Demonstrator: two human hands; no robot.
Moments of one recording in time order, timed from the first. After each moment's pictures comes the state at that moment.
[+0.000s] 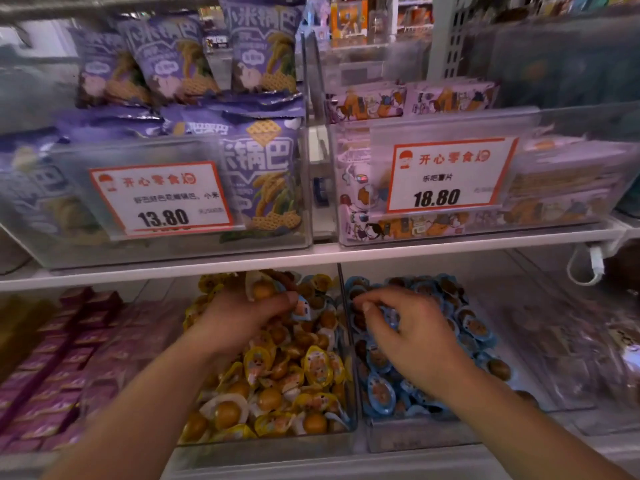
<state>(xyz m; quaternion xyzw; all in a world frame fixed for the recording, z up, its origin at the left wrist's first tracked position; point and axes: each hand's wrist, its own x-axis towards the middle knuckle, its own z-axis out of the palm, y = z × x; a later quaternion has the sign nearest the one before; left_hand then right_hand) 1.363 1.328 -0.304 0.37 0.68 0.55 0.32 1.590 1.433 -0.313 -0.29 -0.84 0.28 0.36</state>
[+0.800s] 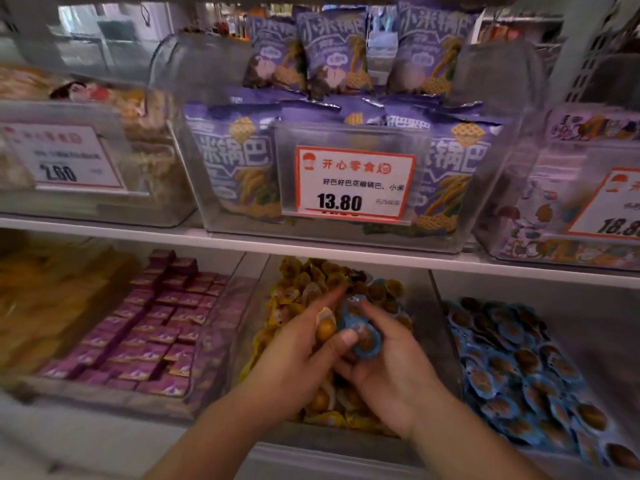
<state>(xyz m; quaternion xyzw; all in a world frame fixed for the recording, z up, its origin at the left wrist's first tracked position) 1.354 1.254 -0.334 0.54 0.65 0.50 0.18 1.470 1.340 -0.308 -0.26 -0.26 0.91 0.20</state>
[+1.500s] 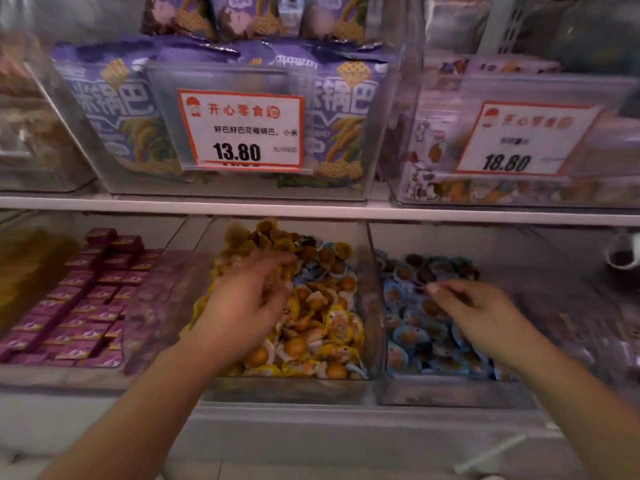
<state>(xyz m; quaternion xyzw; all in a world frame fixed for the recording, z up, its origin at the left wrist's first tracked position) 1.357 1.273 -0.325 0.57 0.74 0.37 0.01 1.631 1.442 -0.313 -0.42 -0.82 0.32 0.22</state>
